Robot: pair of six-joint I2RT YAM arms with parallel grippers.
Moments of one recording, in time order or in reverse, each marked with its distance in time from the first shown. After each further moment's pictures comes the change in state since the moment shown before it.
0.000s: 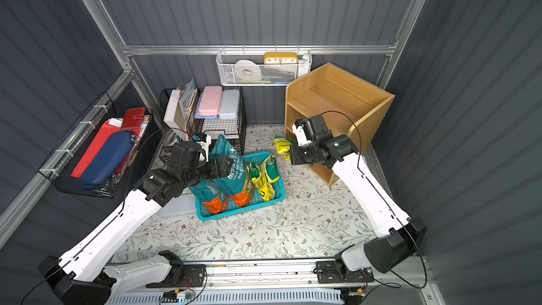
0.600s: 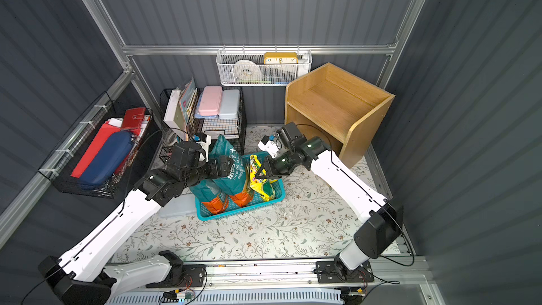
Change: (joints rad) left arm 0.000 0.000 -0.001 0.000 0.000 0.000; right arm 0.159 0.127 -0.082 0.101 -0.513 0.149
